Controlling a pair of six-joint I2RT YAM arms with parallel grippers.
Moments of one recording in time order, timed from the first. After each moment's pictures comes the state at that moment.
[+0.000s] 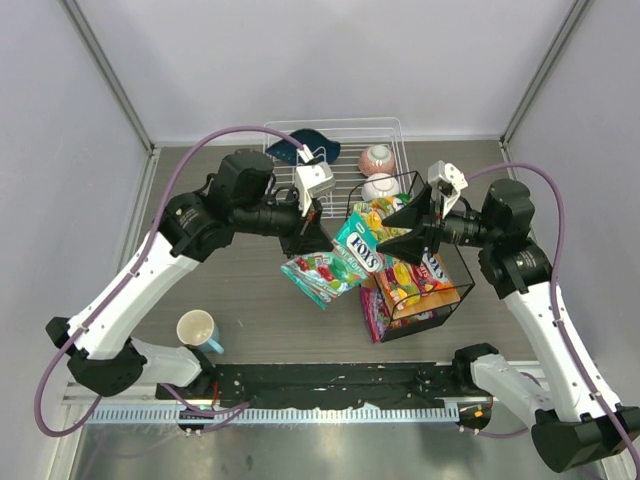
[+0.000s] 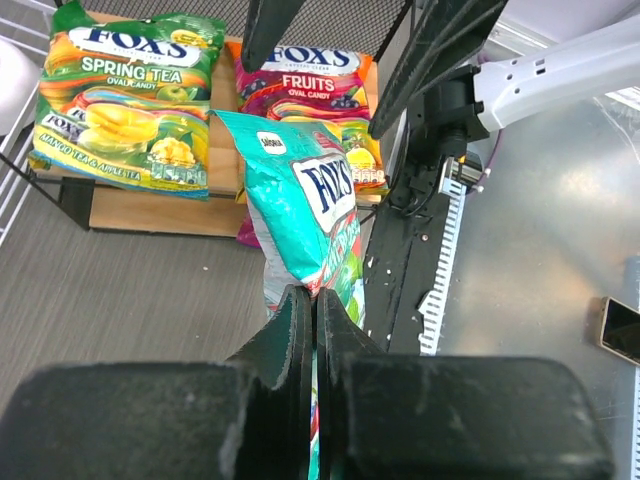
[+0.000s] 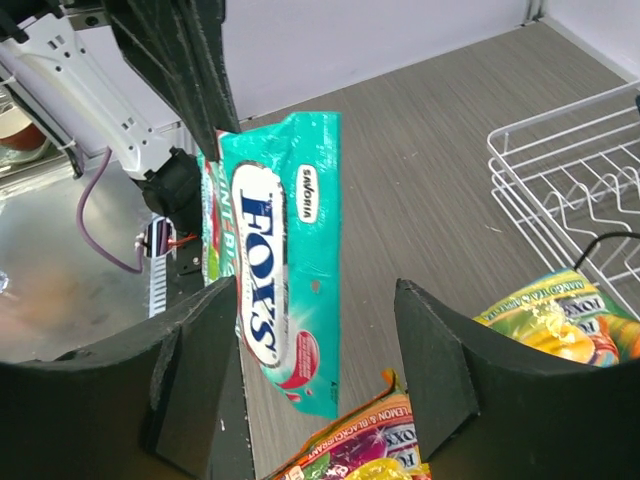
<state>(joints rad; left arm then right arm) -0.81 1.31 1.68 -0.90 0.53 0.02 0.23 0.89 1.02 -0.25 -1.08 0.06</state>
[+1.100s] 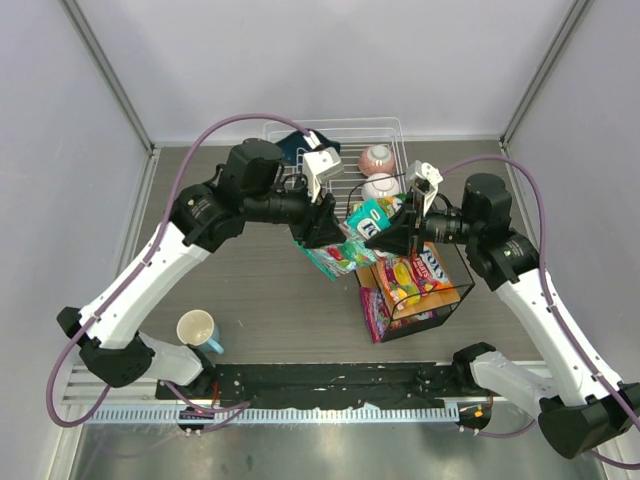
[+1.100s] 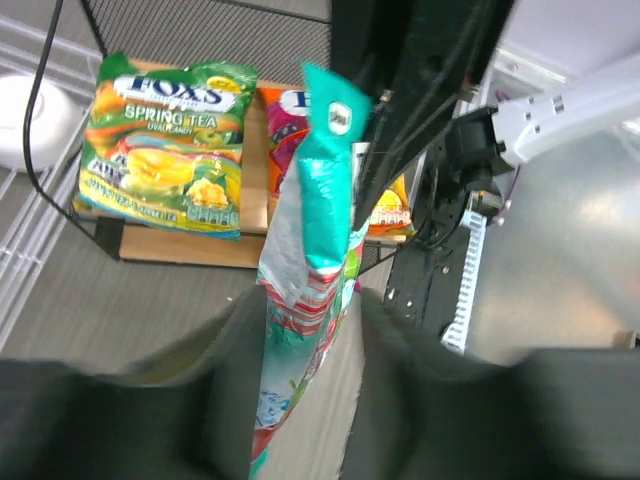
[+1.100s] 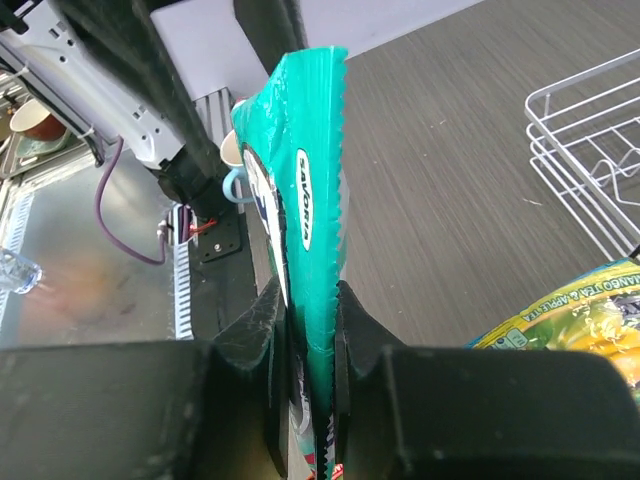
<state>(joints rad) -0.80 1.39 1.75 -0.84 0.53 0.02 0.35 0.97 1.07 -0.33 -1.00 0.07</state>
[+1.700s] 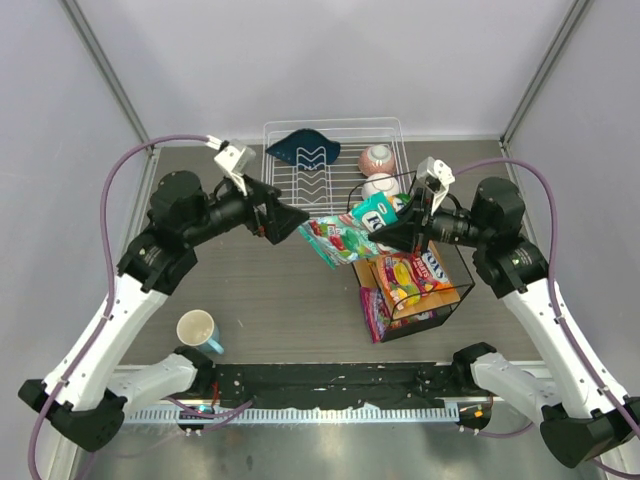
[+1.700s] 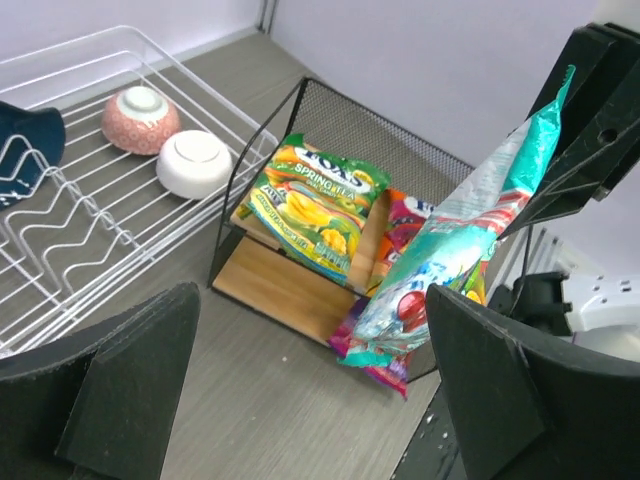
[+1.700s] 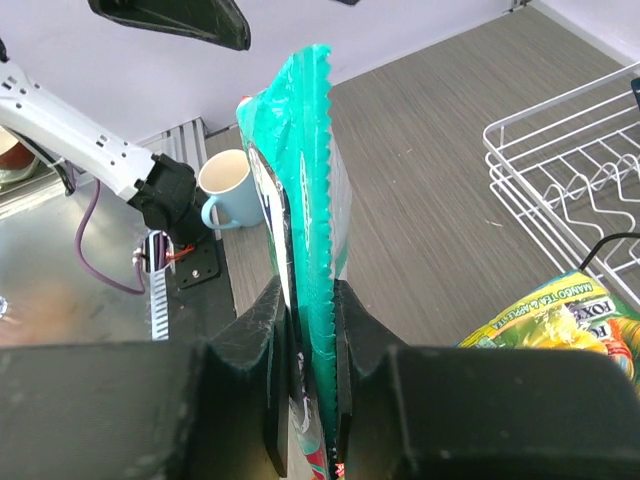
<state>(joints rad) -0.57 1.04 1.31 -0.44 0.39 -0.21 0.35 0.92 1.07 -0.29 -0.92 0.10</state>
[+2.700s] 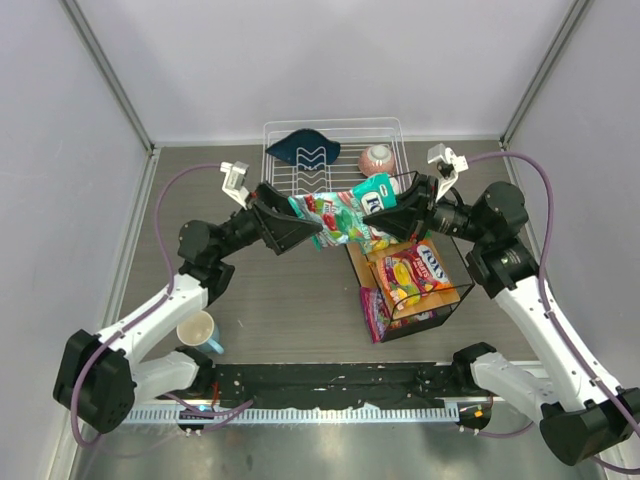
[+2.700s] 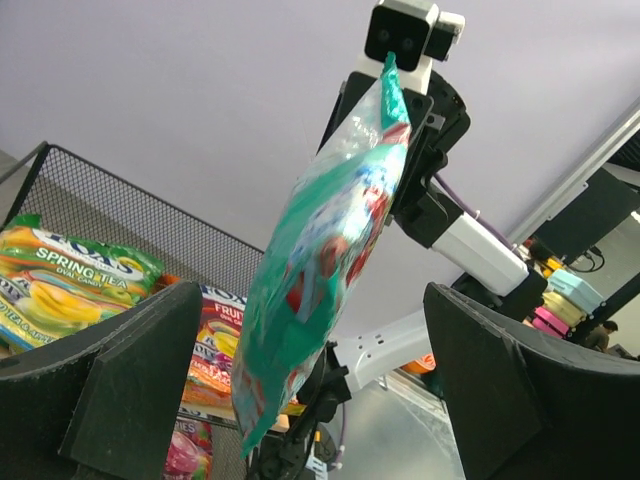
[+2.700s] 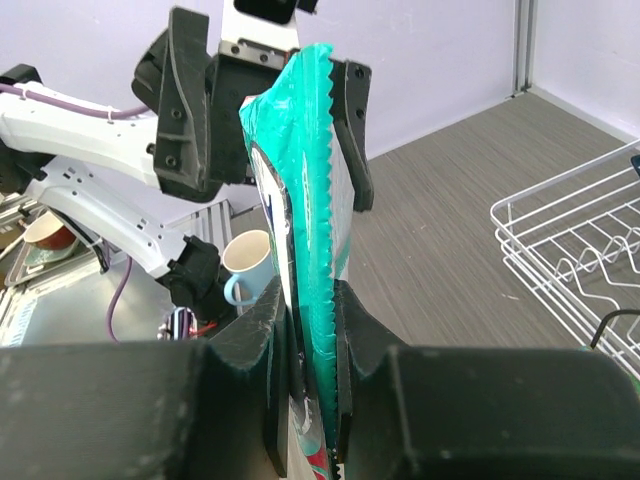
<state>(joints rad) -0.51 1.12 0.70 0.96 0.69 -1.05 0.35 0.93 0.98 0.10 -0.90 0.39</state>
